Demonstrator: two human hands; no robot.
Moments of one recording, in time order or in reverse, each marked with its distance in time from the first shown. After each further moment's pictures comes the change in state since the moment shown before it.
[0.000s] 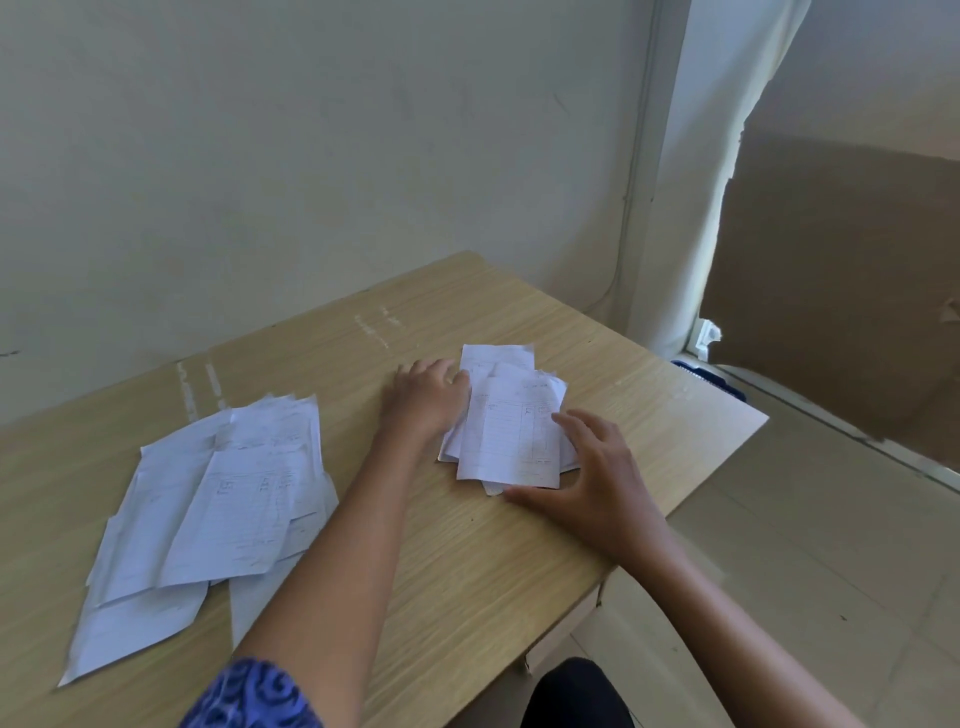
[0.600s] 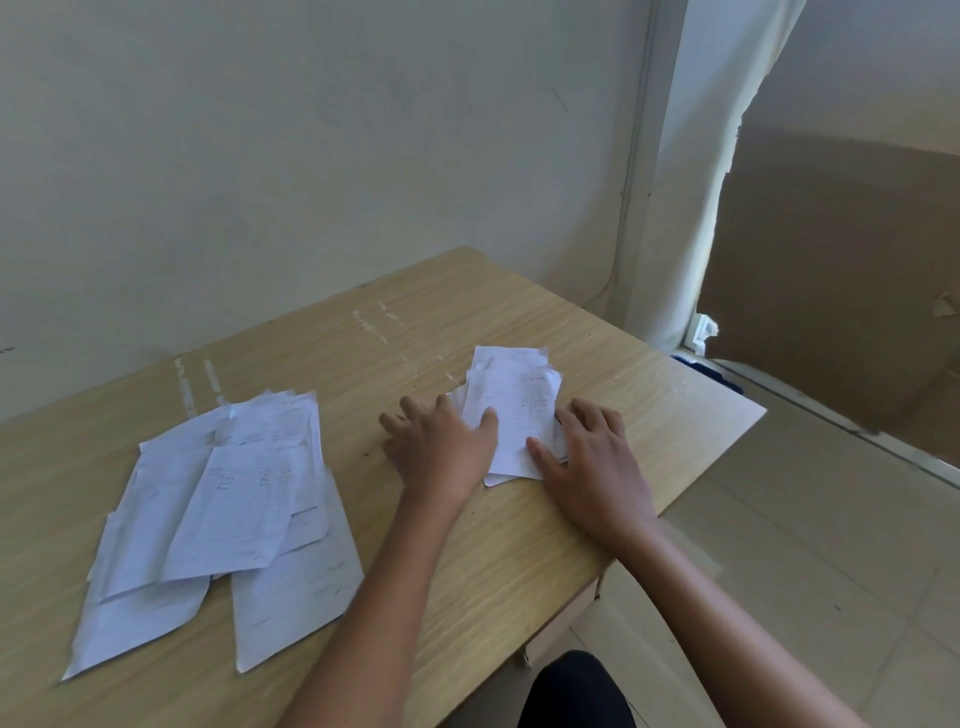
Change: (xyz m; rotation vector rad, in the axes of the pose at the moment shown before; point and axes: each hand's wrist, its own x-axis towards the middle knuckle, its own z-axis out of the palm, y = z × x) left_hand -0.083 0.027 0.017 0.139 0.151 -0.189; right_hand 0.010 -0.002 0.010 -0.208 0.001 0.065
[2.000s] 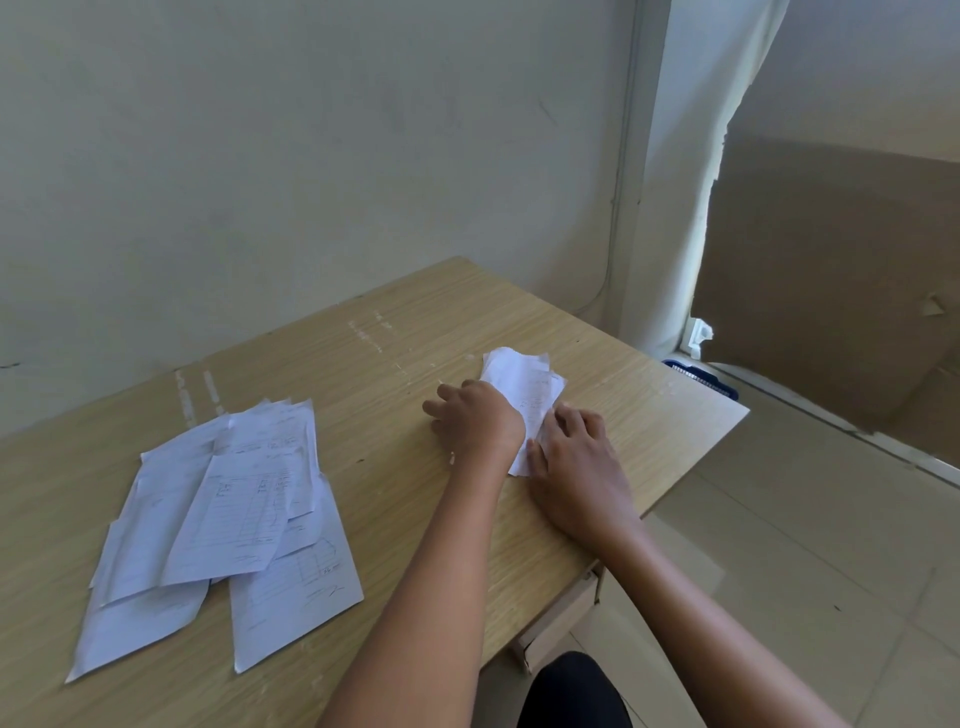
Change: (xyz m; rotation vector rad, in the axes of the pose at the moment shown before) left_hand 0.015 0.061 0.008 -0.024 -0.067 -0.054; right_hand 0.000 -0.006 -0.001 -0.174 -0.079 -0.028
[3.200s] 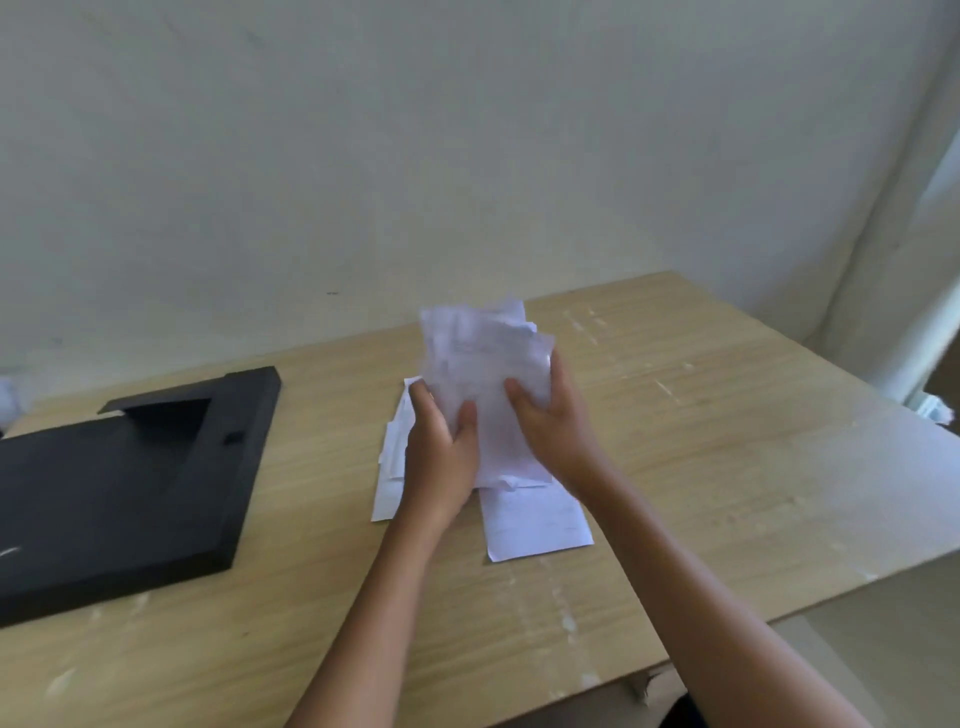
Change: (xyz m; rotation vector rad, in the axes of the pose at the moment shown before) left_hand -0.056 -0.275 -0.100 -0.839 0.487 0.059; right_hand -0.010 -0.249 0.022 1.071 -0.104 -0.214
